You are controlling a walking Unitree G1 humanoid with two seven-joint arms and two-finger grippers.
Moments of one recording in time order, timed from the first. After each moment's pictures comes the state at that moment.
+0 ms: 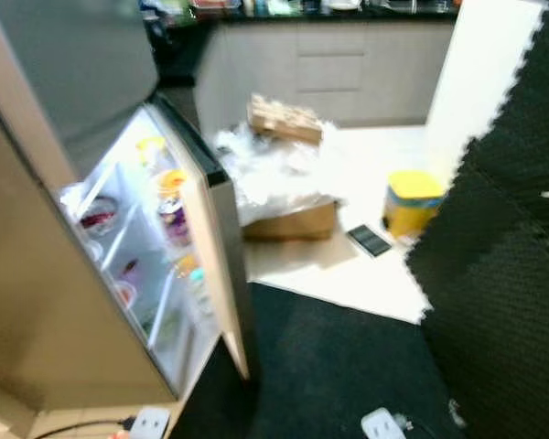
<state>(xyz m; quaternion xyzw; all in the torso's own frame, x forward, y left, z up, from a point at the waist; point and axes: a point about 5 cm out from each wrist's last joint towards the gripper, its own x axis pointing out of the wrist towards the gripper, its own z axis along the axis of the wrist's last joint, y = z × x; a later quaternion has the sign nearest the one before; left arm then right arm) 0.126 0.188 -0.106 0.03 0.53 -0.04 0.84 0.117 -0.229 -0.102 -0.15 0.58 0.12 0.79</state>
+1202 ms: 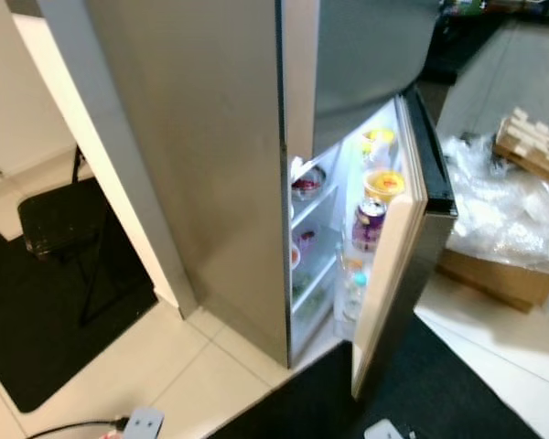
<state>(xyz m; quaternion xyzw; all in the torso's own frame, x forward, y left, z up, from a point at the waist) 0.125 0.196 -0.105 0.04 0.54 -0.04 0.84 0.119 -0.232 -0.100 -0.17 0.58 0.14 0.78</state>
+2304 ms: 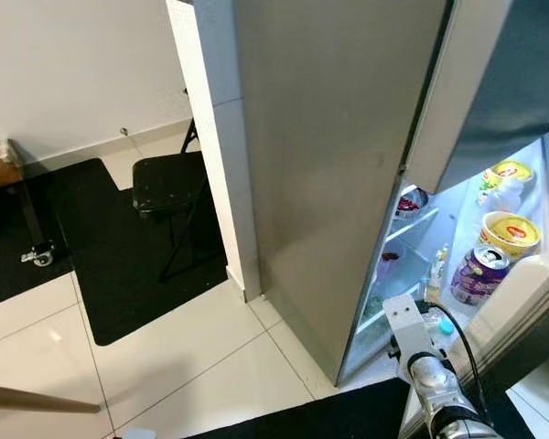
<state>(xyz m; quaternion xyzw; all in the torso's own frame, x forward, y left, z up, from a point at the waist) 0.106 0.200 -0.110 0.04 0.57 -0.03 0.82 0.277 -0.260 0.003 -0.21 0.27 -0.04 0.94</state>
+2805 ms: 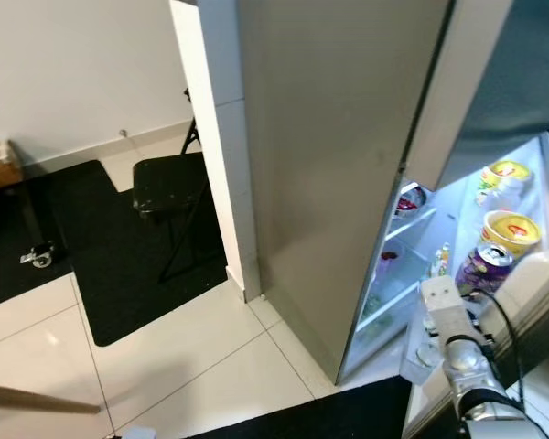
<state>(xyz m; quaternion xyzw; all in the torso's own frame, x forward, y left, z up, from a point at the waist) 0.107 0.200 -0.110 0.04 0.56 -0.03 0.83 0.278 -0.315 0.032 -0.27 0.25 -0.19 0.91</state>
